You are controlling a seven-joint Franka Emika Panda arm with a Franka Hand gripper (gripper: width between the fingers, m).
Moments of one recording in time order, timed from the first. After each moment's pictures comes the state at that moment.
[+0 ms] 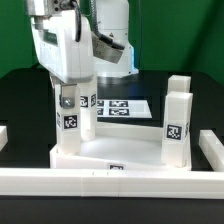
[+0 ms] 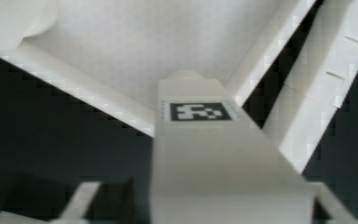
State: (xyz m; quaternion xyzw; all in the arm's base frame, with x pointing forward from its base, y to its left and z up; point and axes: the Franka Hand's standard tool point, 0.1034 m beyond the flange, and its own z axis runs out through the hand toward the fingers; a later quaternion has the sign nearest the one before) arm 0.590 -0.101 0.103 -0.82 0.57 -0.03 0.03
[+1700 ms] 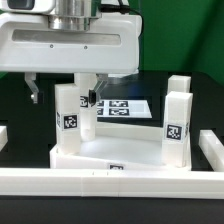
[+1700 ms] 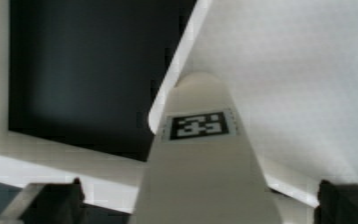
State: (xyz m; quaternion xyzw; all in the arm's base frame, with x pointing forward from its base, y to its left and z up) arm 0.590 -0.098 0.105 -0.99 -0.12 -0.02 -0.03
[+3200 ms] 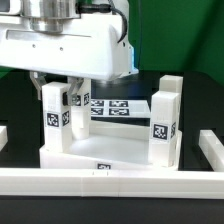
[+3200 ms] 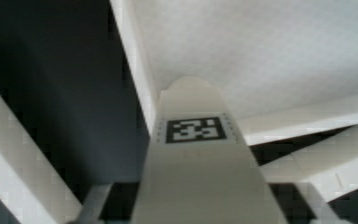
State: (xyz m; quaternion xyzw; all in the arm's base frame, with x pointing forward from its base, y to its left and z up) arm 0.579 -0.108 0.103 -0.96 0.30 -0.01 0.00
